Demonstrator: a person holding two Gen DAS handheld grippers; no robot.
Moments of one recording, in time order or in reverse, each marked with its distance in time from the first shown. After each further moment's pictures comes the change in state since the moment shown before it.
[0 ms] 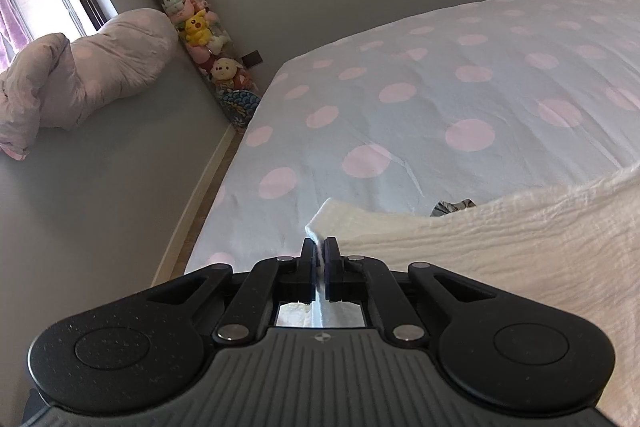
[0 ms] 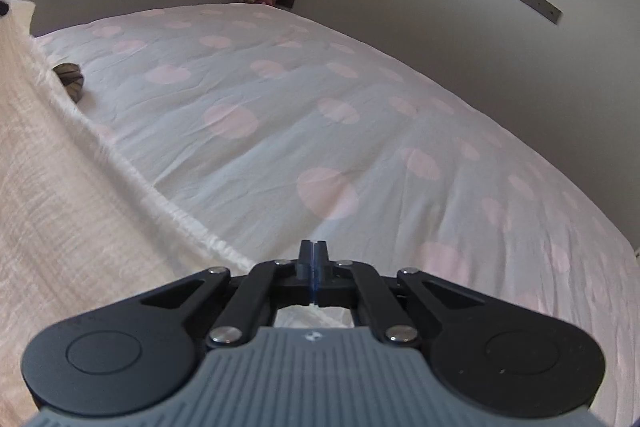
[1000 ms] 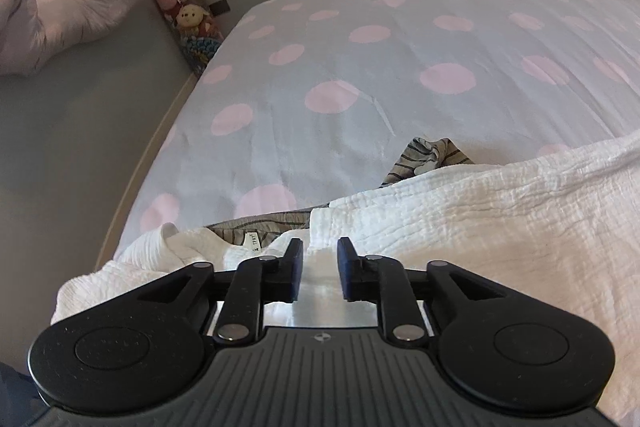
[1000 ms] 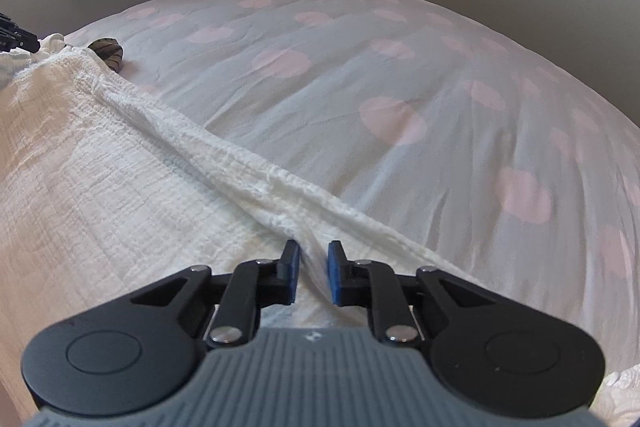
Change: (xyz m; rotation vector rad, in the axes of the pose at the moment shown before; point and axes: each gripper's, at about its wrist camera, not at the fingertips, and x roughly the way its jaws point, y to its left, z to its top) left arm 0.038 0.001 -0.031 -0.082 0.142 -0.130; right arm 0.016 0.011 -0.042 0.065 0.082 0.196
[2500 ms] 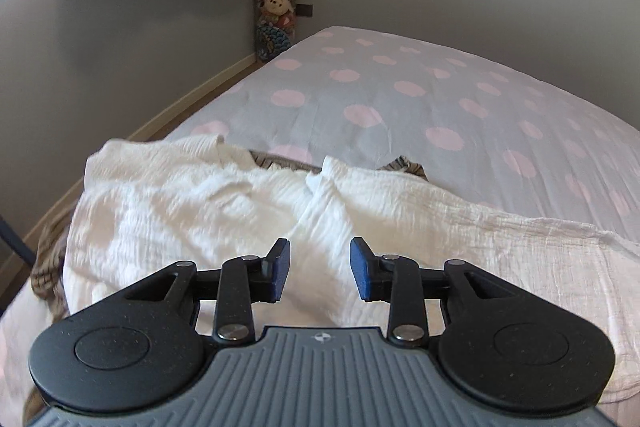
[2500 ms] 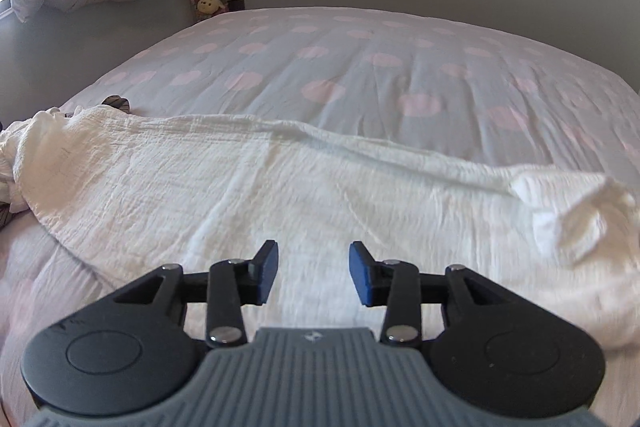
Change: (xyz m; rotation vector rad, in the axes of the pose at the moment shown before) left arm -0.141 -0.009 -0.089 -0.479 -0.107 -0.025; right arm -0.175 0.047 -0.111 0.324 -0.088 -0.122
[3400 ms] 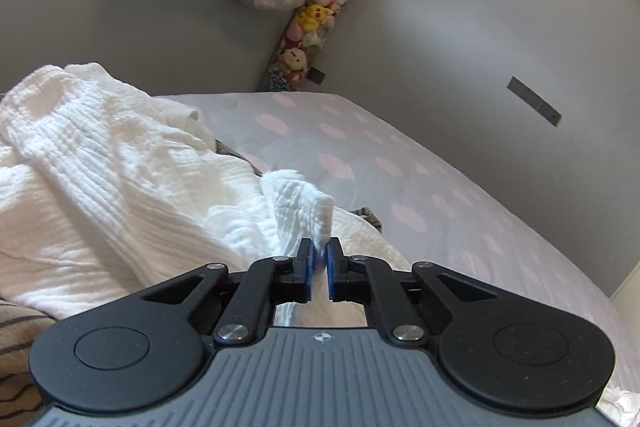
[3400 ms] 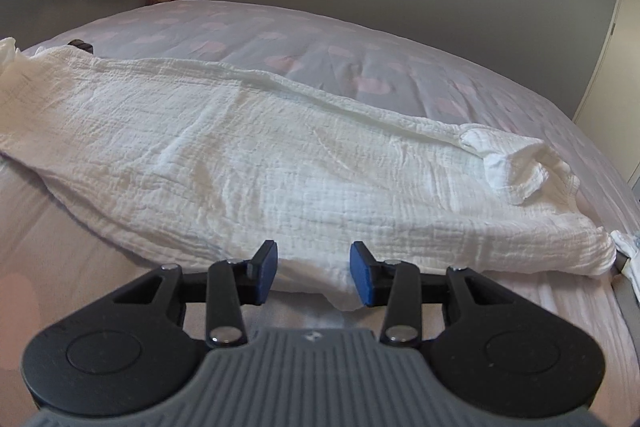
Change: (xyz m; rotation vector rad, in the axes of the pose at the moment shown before) left arm 0.041 -0.002 -0.055 -0.331 -0.267 -0.170; right arm 0.009 0.041 -0.071 -0.113 -0.049 -0.264
